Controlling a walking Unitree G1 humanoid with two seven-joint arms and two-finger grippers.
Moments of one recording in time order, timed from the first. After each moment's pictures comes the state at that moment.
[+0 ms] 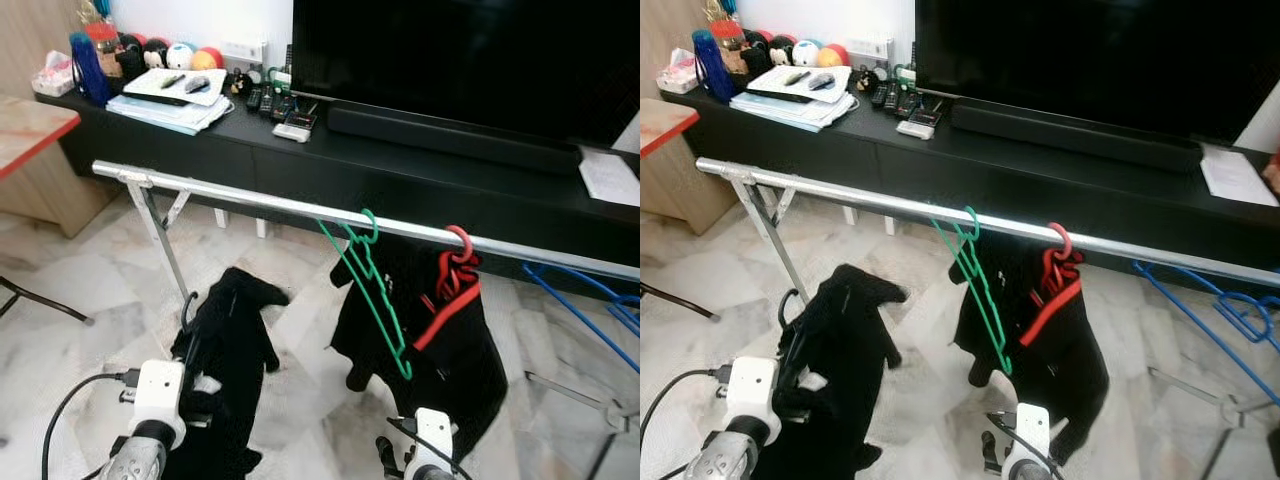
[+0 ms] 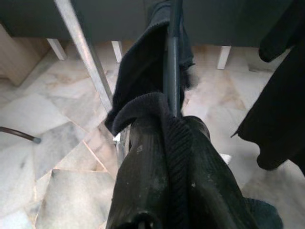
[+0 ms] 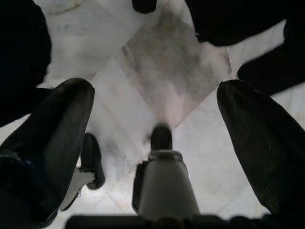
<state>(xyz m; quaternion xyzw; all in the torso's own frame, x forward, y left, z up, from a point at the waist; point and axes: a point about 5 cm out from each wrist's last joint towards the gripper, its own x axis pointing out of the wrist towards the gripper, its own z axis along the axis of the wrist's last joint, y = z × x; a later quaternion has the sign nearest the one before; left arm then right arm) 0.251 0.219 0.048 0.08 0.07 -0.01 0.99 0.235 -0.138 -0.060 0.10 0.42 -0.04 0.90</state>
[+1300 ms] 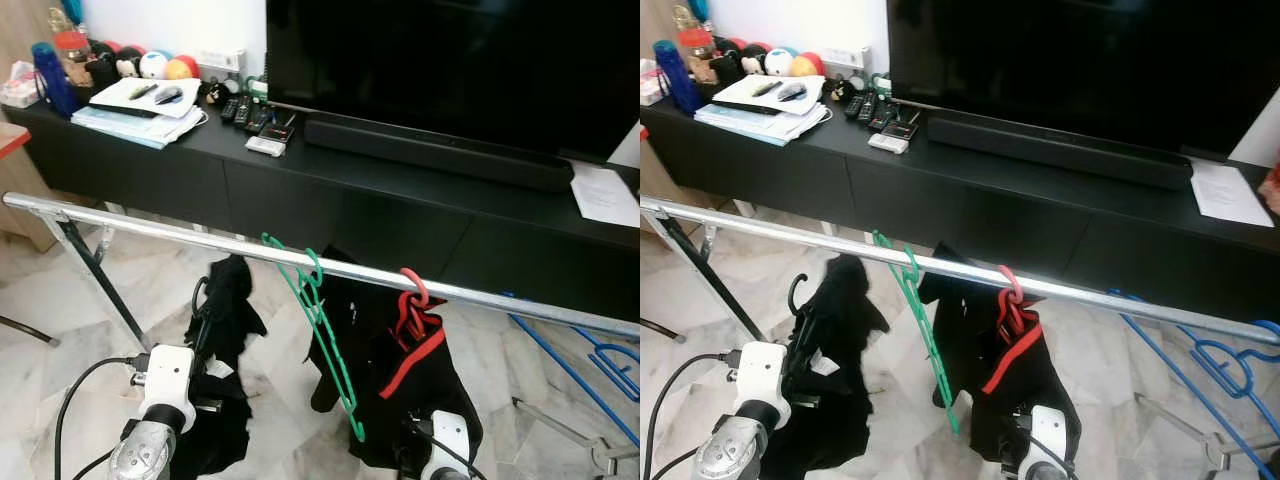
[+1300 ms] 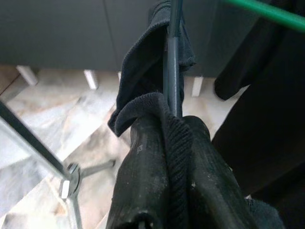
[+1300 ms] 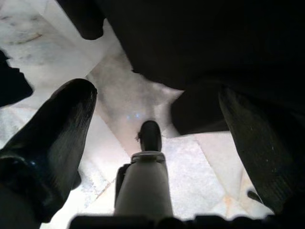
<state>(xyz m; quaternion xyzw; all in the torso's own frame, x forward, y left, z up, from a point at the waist) 0.267 0.209 0.067 0.08 0.03 -0.04 1.00 0.232 -0.148 -0.061 0.09 0.42 -0.04 0.90</state>
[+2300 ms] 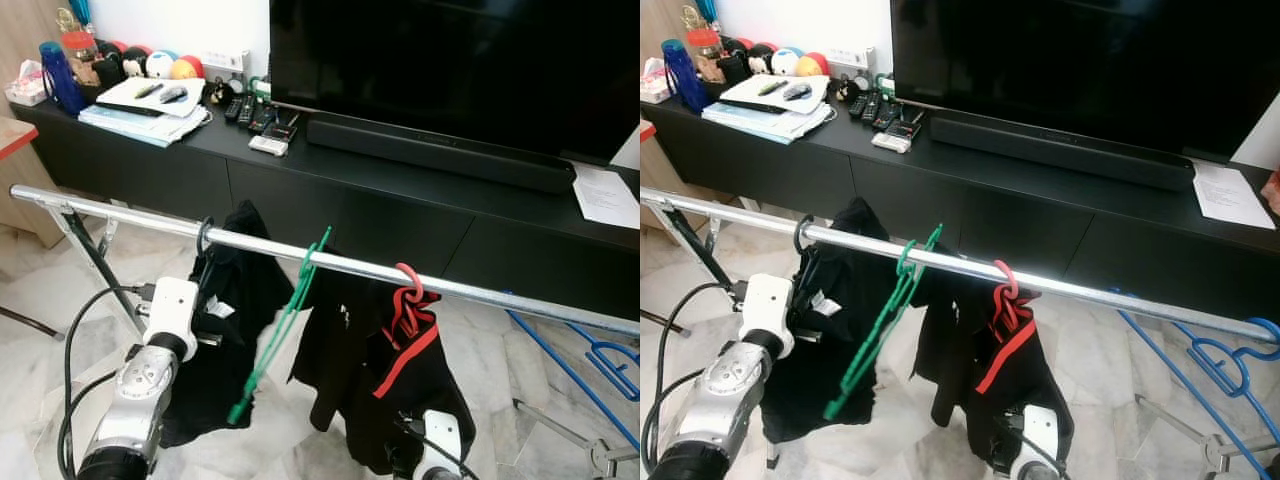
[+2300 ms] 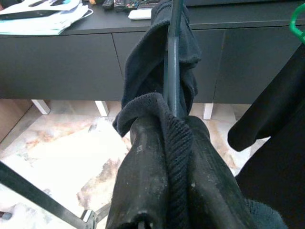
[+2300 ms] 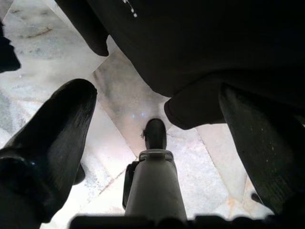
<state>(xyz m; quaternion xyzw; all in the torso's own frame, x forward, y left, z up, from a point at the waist) 0.333 0.214 0.110 0.11 0.00 -0.04 0.99 0.232 -0.142 -0.061 0.10 0.42 -0.04 0.90</state>
